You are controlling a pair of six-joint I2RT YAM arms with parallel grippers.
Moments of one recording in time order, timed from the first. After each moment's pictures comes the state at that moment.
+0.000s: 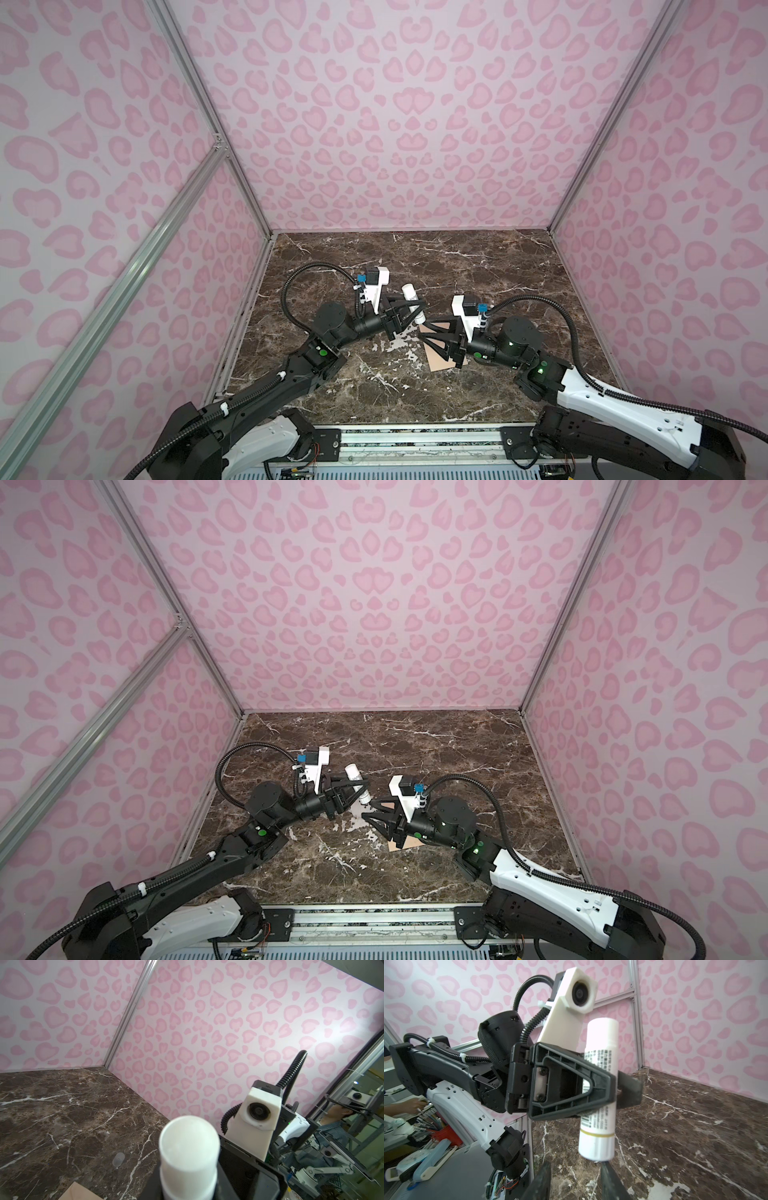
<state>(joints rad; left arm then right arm) -0.72 1.08 0.60 0.67 0.54 -0.67 0.88 0.92 0.56 0.34 -0.38 0.30</state>
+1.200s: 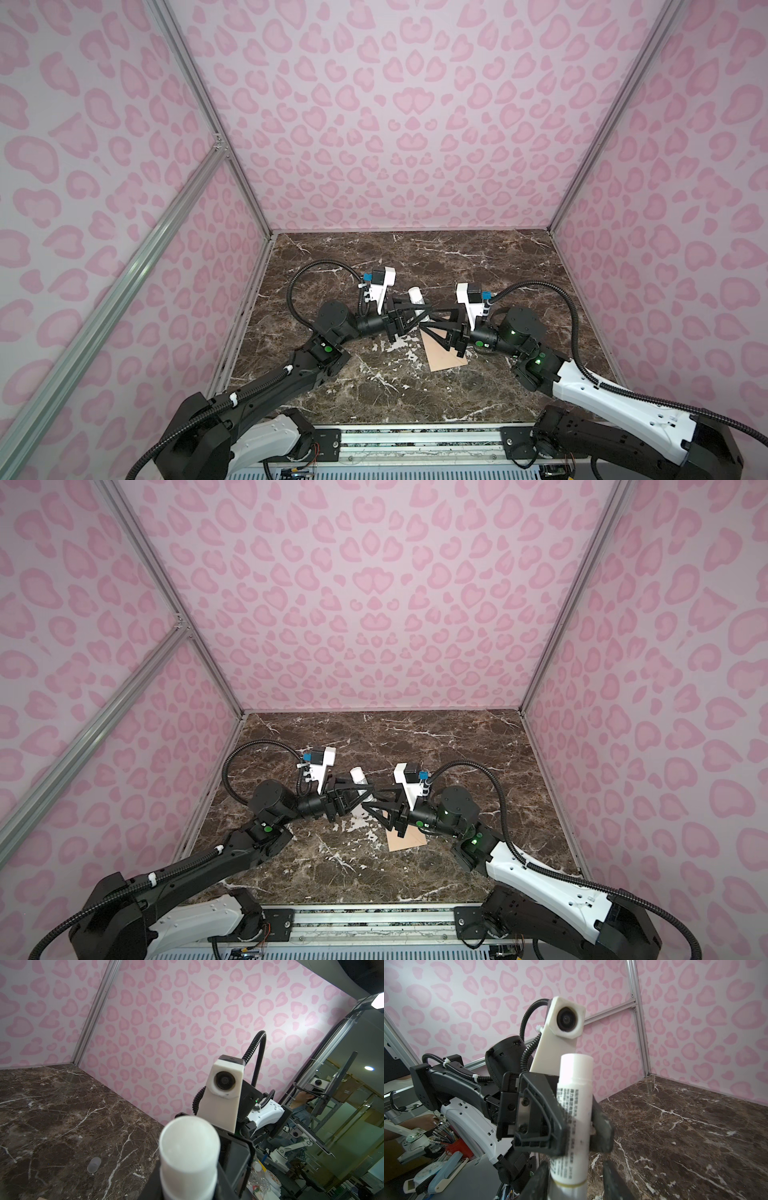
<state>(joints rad) -0.72 1.13 0.62 0.75 0.65 -0.72 0.79 0.97 0.59 0.41 -0.48 0.36</state>
